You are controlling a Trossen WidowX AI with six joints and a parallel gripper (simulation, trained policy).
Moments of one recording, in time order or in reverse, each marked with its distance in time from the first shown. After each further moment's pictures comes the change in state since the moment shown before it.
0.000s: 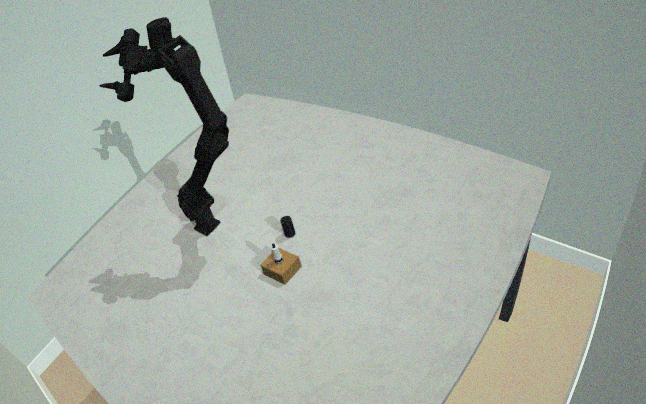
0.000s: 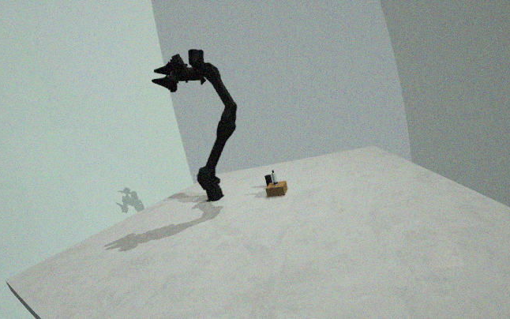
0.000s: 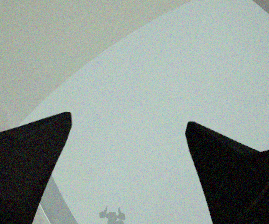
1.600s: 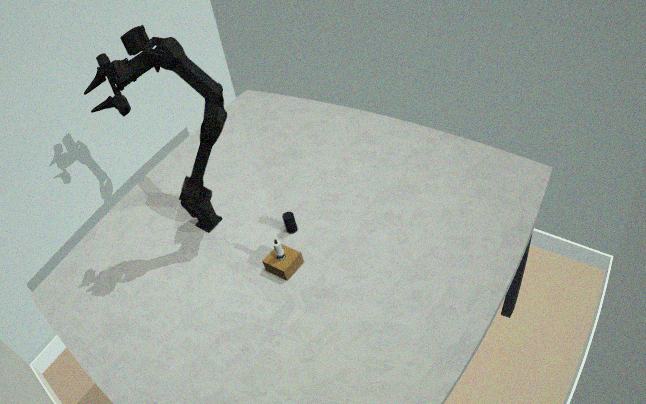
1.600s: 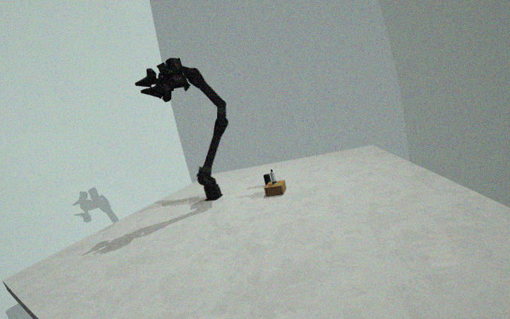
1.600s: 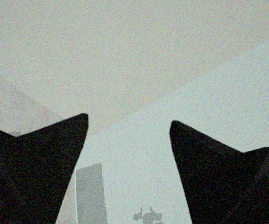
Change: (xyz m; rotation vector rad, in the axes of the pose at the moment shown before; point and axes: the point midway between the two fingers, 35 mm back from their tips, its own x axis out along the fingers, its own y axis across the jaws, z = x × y) arm 0.048 0.068 -0.012 -0.006 -0.191 0.496
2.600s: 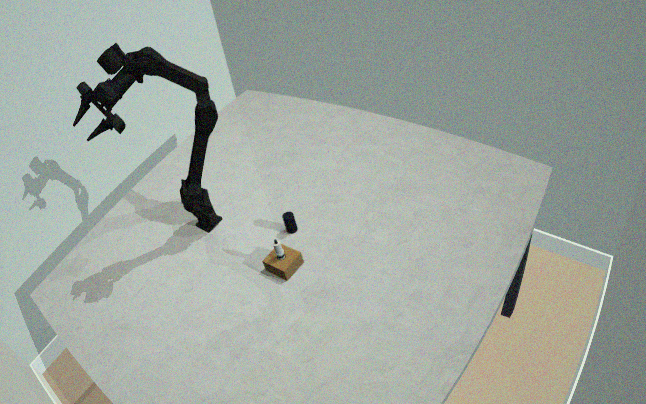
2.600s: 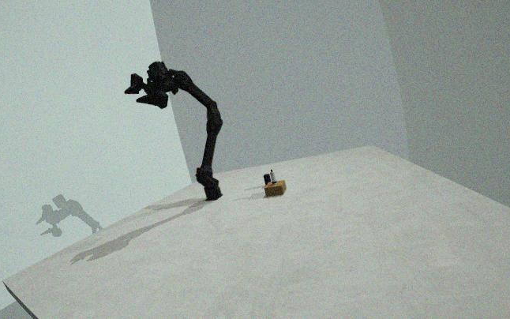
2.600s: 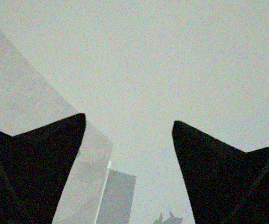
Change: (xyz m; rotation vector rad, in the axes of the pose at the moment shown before) arm 0.051 0.053 0.008 -0.050 -0.111 0.318
